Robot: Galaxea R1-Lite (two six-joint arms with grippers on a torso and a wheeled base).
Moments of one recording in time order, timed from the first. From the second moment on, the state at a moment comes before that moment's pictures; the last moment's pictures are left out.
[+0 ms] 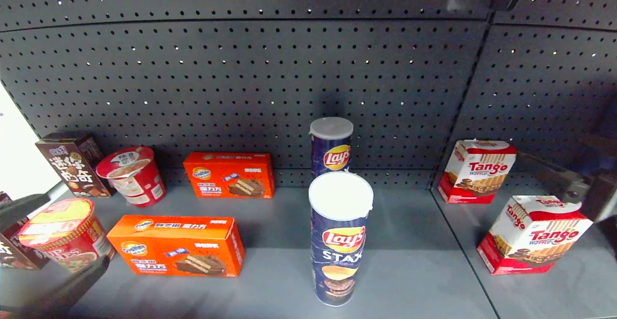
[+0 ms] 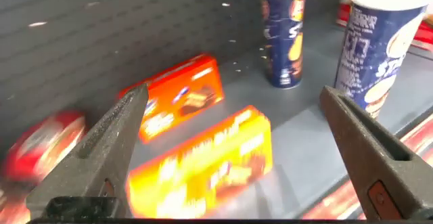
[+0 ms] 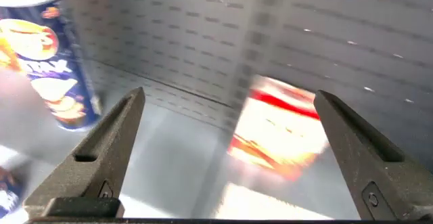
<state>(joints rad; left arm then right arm) -0.03 0.71 -0.31 -0.43 -0.45 0.15 0.37 1.04 -0.54 -0.56 -0.15 -0.18</state>
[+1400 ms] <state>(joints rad) 0.00 0.00 -0.04 0.02 -0.28 0.22 0.10 0.10 0.00 -0.13 0.05 -0.09</state>
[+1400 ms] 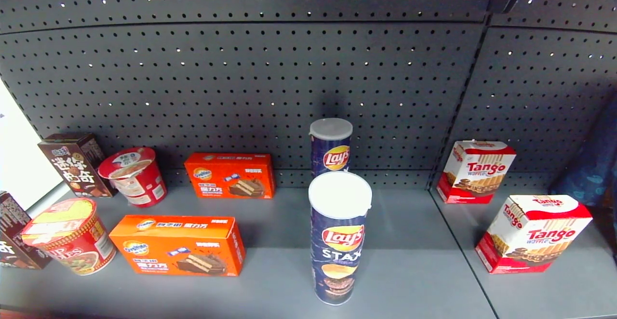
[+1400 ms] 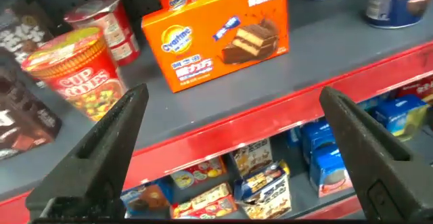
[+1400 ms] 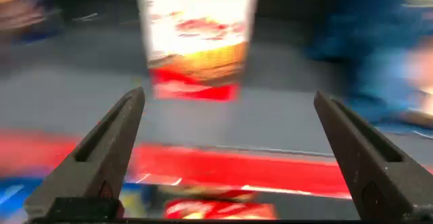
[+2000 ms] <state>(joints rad) 0.00 0.00 0.00 0.00 -0.15 0.14 0.10 0.09 0.00 0.00 -0.01 -0.02</state>
